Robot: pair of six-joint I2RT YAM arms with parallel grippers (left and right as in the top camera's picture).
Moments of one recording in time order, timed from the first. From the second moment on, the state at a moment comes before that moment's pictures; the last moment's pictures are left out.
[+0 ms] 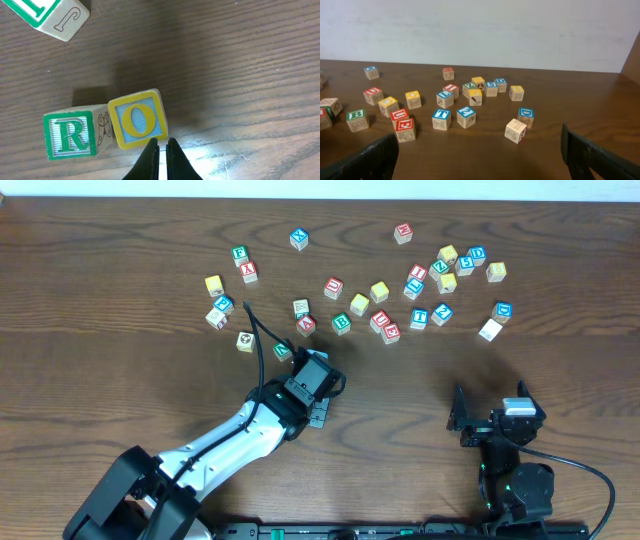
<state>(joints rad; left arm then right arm) -0.72 1.54 0.77 -0.40 -0.17 -0.43 0.13 0.01 0.01 -0.06 0.12 -0.01</state>
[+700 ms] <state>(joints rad) -0.72 1.49 0.77 -0.48 -0.13 -0.43 0.13 0.01 0.01 -0.06 0.12 -0.01</state>
